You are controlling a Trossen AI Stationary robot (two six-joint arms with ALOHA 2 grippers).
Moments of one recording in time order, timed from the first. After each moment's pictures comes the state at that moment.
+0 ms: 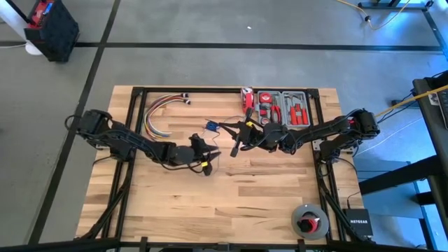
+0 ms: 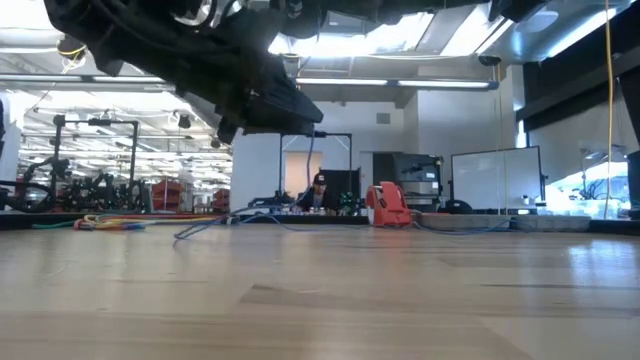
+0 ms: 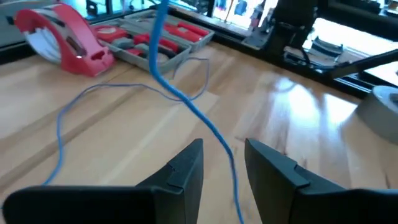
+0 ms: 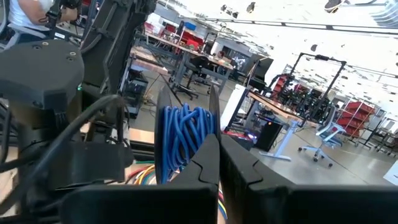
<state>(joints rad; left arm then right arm) -0.21 1.56 0.65 0.56 -0.55 -0.44 0.09 1.53 0.89 0.76 0.41 -0.41</state>
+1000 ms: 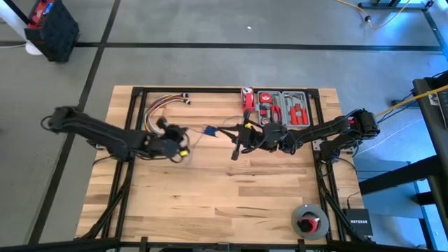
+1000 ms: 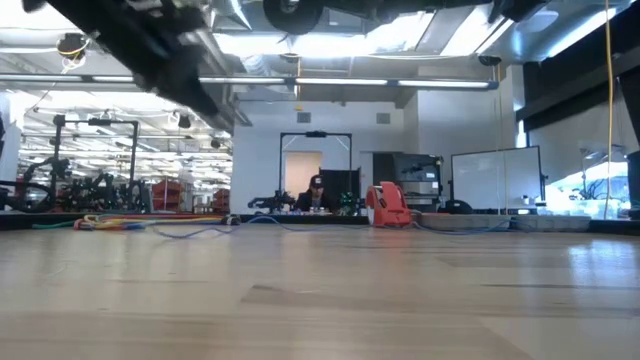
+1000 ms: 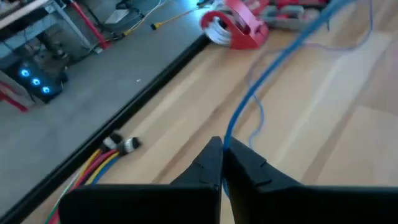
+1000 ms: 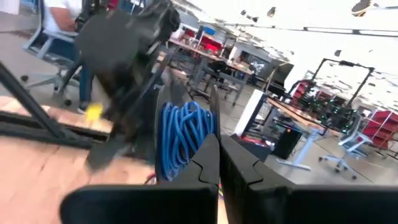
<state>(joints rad) -0.21 1.09 0.65 -0.35 -0.93 -0.39 0.09 1.53 0.89 0.74 0.32 -0.40</state>
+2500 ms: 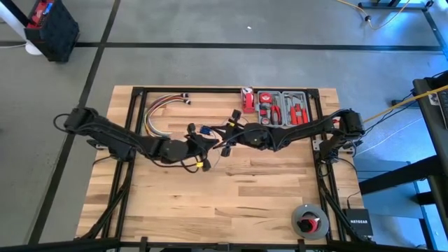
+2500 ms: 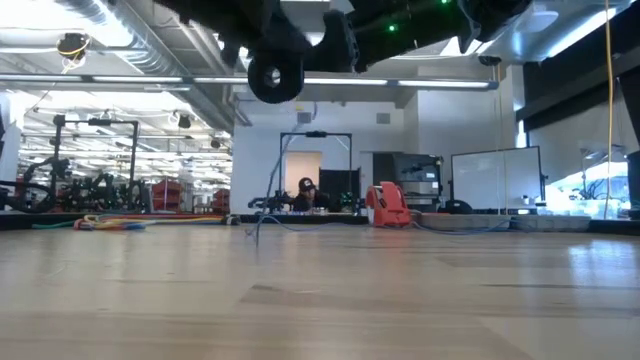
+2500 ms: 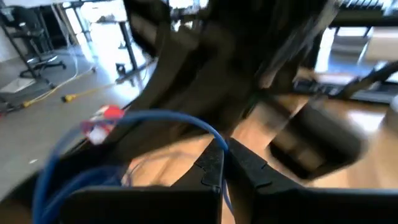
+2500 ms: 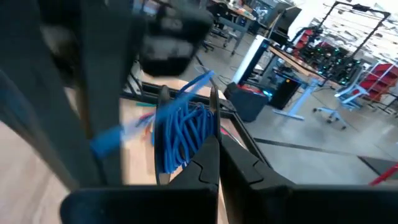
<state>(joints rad) -0.25 1.39 0.81 0.32 -0.69 -0.10 0.03 1.69 0.98 0.58 0.36 -0.34</state>
